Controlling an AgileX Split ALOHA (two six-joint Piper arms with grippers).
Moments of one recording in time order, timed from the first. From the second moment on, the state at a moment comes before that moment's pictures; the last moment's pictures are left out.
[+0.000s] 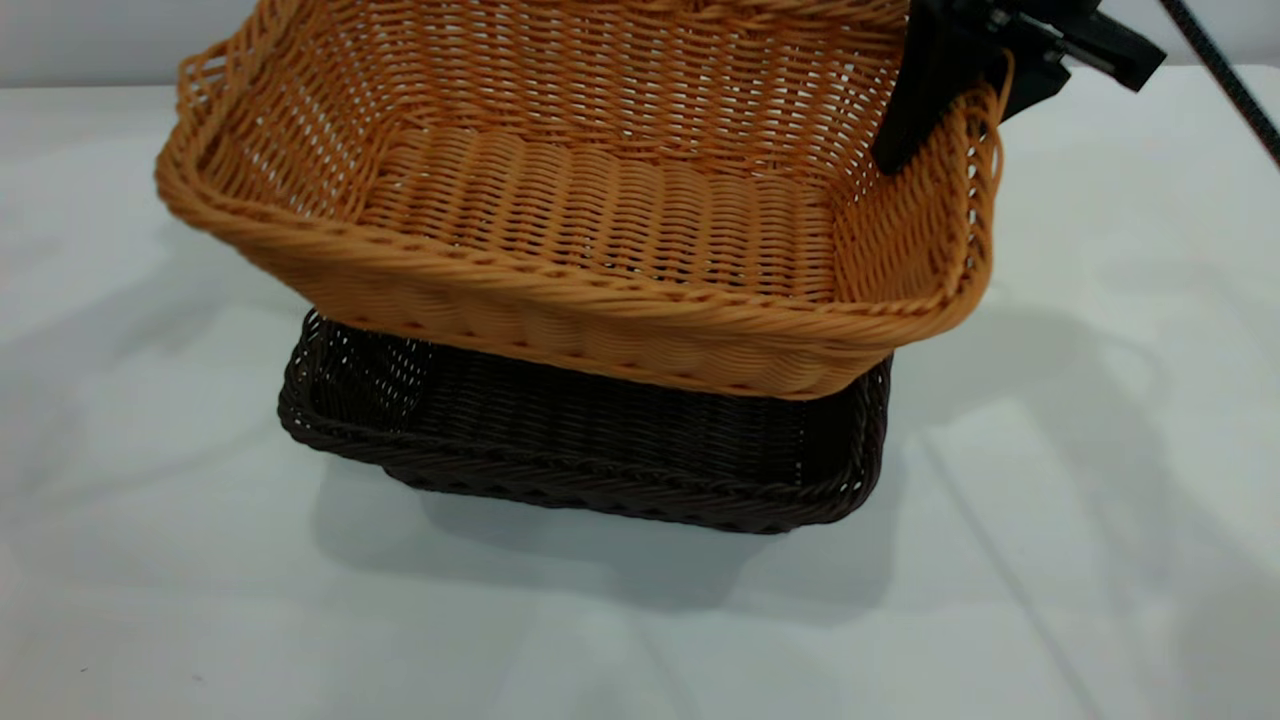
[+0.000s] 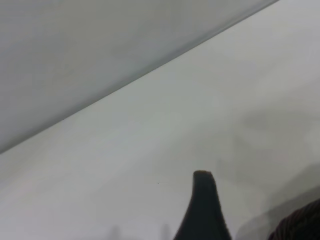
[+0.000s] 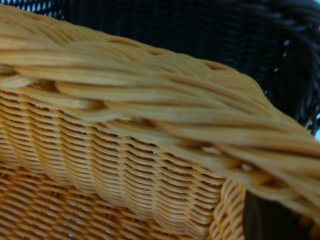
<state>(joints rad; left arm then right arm) 0.04 1.91 -1.46 -0.90 0.56 1.18 0.22 2.07 -1.40 0.61 1.04 -0.18</state>
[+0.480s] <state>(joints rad) 0.04 1.91 -1.46 -0.90 0.56 1.18 0.23 2.20 -1.40 0.62 0.94 -0.14</state>
